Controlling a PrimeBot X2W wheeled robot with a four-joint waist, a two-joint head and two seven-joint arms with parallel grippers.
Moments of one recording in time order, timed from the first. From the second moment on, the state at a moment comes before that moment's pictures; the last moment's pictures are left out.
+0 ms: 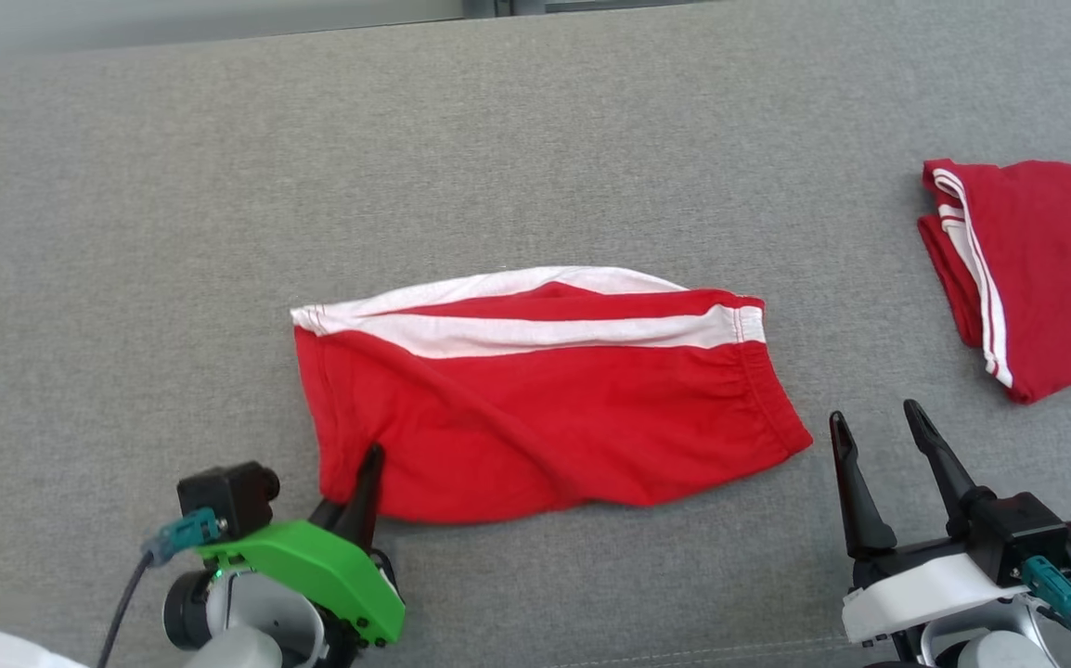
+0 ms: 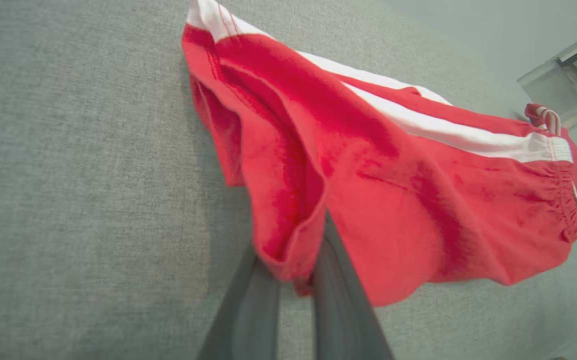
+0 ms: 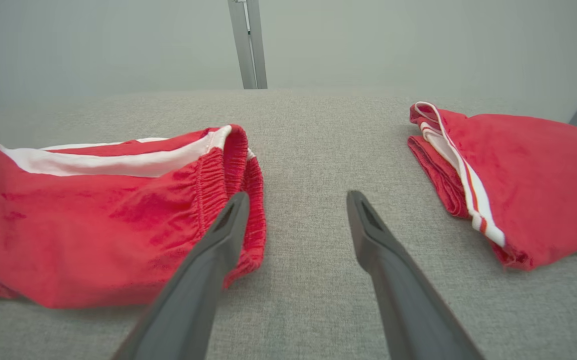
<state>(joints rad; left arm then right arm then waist) -0.23 0.43 -0.71 0.04 -1.04 0.31 -0.07 0.03 -0.08 0.04 0.07 0.10 0.13 -0.26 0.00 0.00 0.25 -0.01</state>
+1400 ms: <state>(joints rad) 0.02 0.28 -0.37 0.04 -0.50 0.17 -0.26 -0.25 -0.24 0.21 0.40 0.13 0.13 -0.08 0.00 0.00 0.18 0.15</state>
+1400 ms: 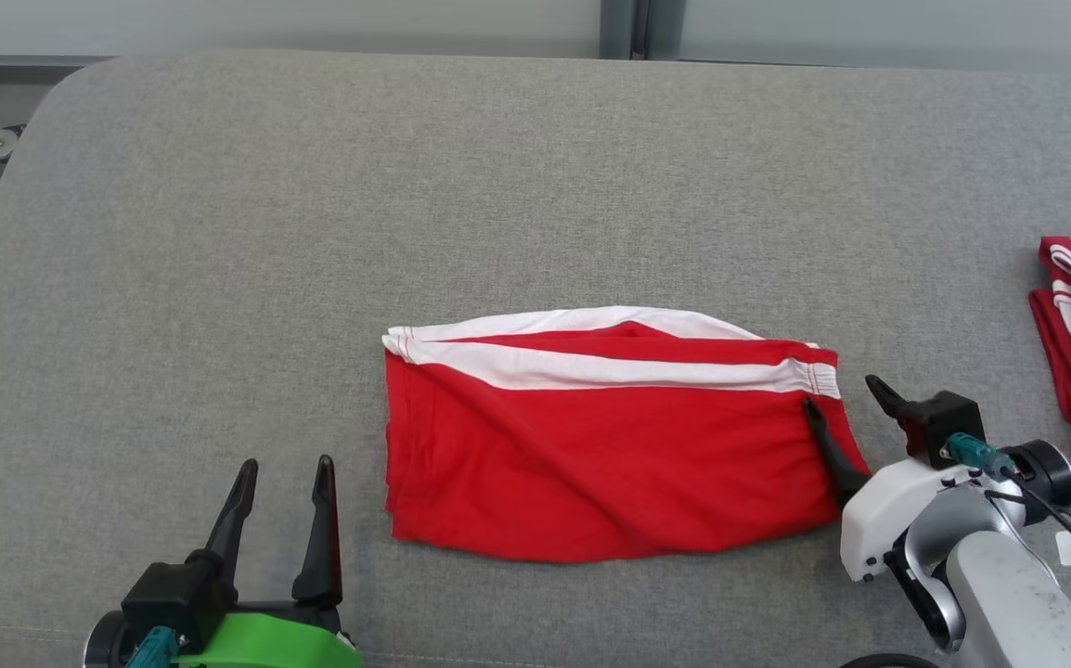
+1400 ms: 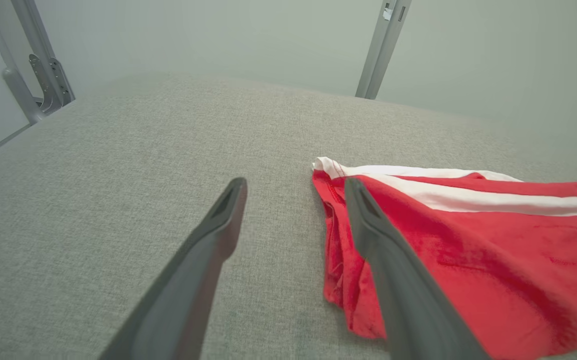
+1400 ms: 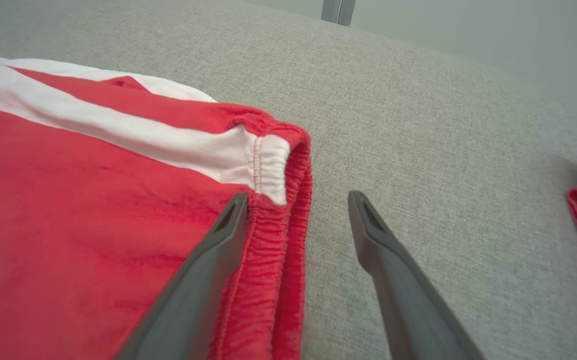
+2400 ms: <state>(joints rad) 0.06 0.13 -0.21 0.13 -0.36 0.00 -0.26 -0.35 -0.62 0.23 0.50 1.09 0.13 0.41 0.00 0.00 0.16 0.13</state>
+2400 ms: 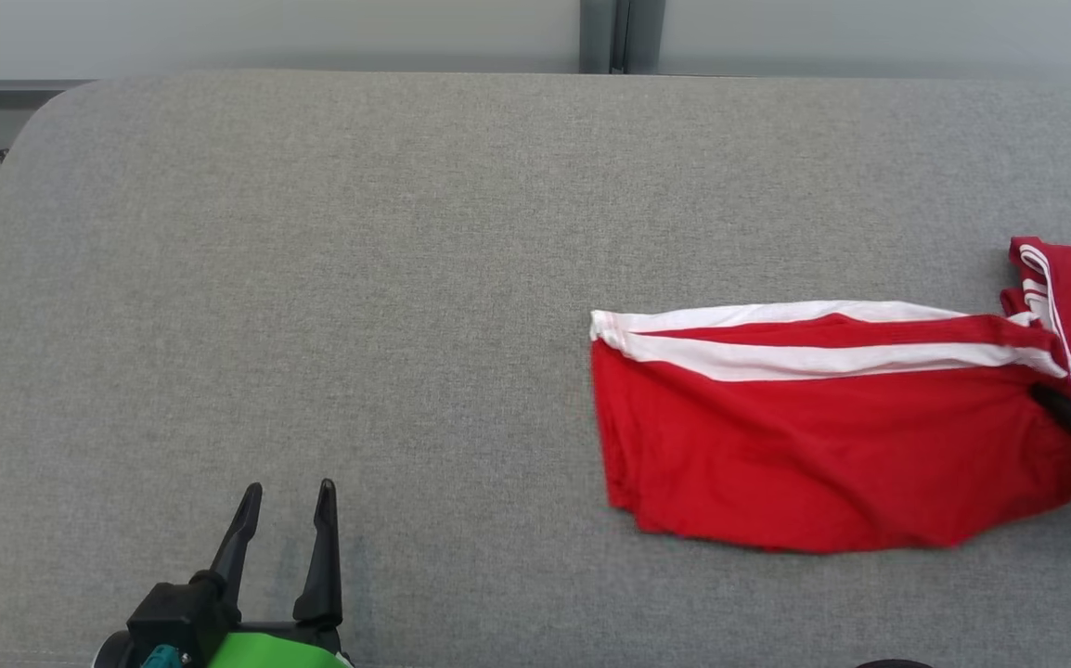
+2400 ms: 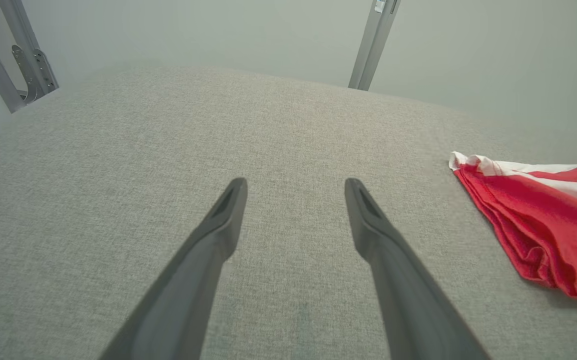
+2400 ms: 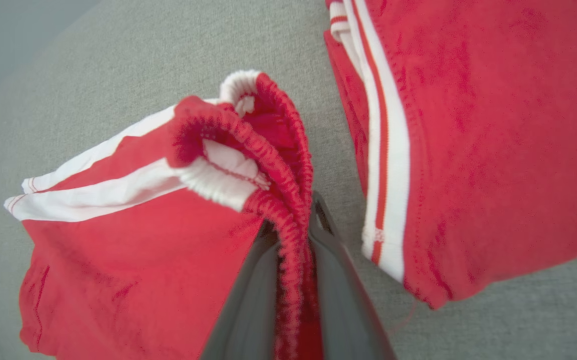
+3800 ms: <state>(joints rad) 0.03 0.13 -0.22 0.33 -0.29 0.02 -0.25 -0.55 -0.05 0.56 0.52 1.04 0.13 0.30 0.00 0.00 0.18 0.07</state>
